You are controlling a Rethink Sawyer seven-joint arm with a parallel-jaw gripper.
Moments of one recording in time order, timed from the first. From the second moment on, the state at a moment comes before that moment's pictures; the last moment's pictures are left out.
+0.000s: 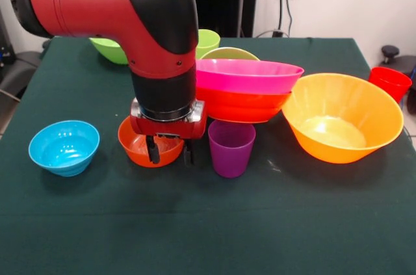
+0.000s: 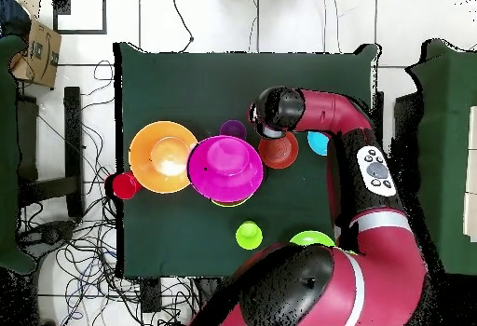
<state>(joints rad) -0.51 -0.36 0.33 1.22 -0.38 0.79 1.81</state>
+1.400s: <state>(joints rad) -0.56 -0.35 0.35 1.17 -0.38 0.81 1.77</state>
